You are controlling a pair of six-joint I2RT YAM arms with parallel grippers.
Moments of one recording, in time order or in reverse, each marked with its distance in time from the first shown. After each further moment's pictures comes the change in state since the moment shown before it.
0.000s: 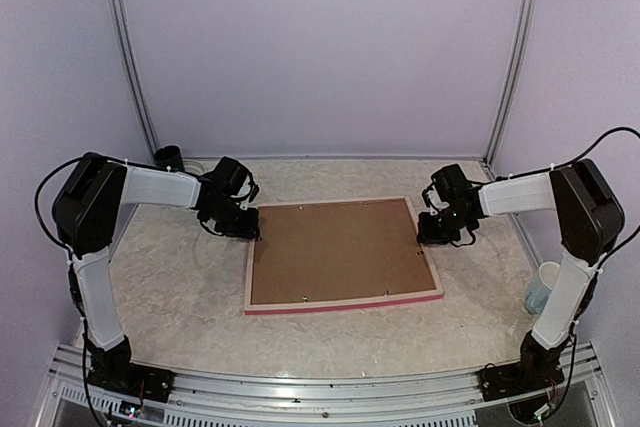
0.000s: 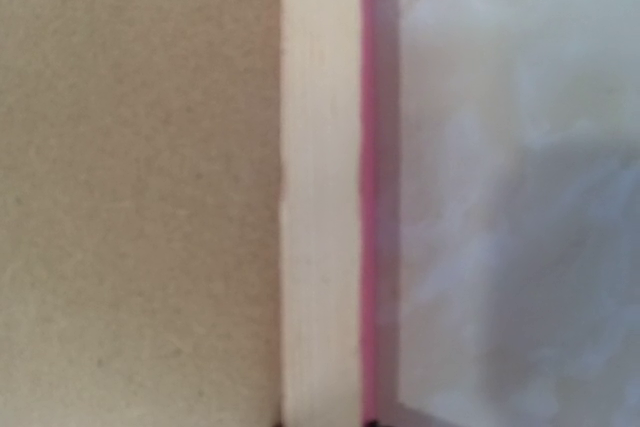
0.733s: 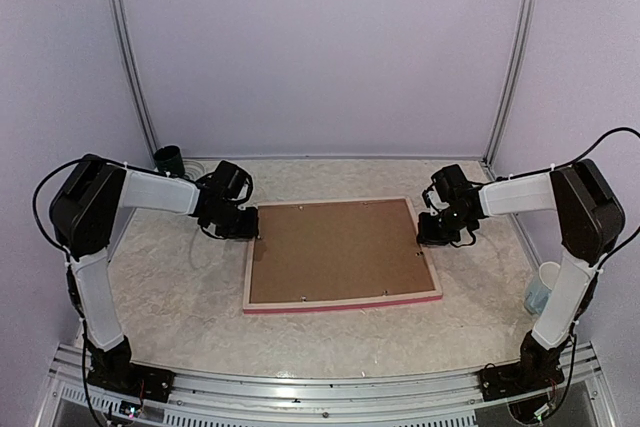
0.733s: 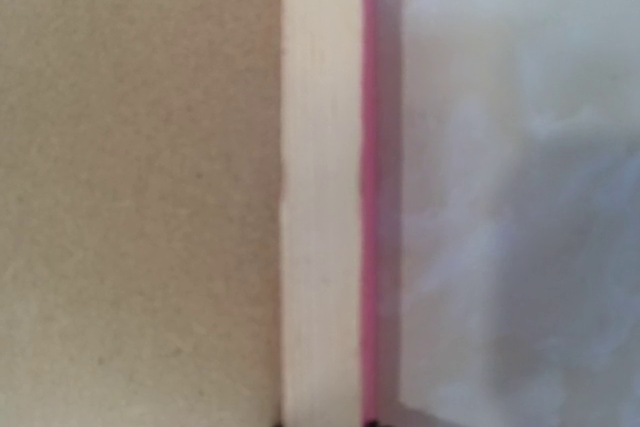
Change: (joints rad) left arm -0.012 -0.028 -0.080 0.127 -0.057 -0.149; right arm 0.000 -0.003 -0.004 -0.001 -0.007 0.007
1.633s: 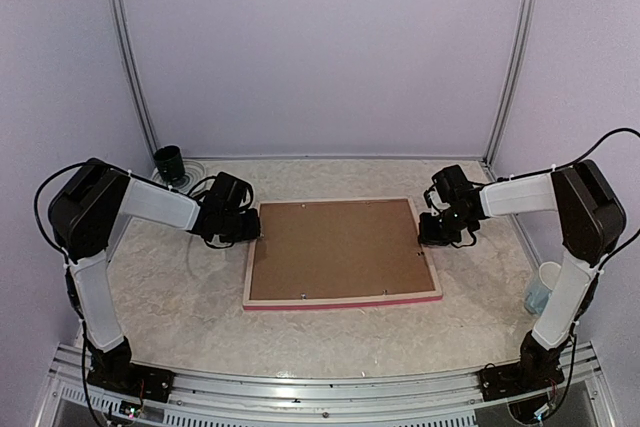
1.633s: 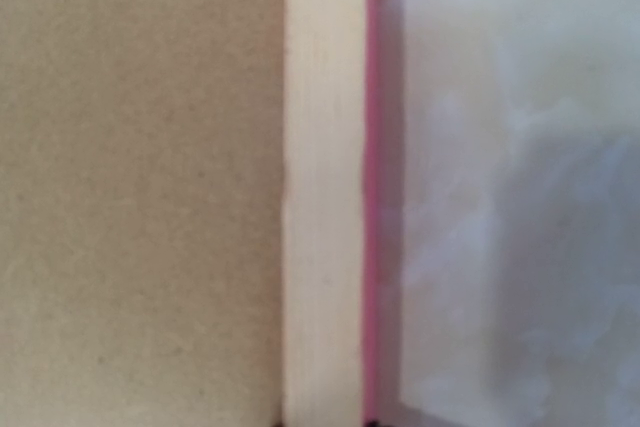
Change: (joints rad) left arm -0.031 -0.011 -0.130 0.265 -0.099 -0.163; right arm 0.000 -0.009 -0.010 0.002 0.014 0.008
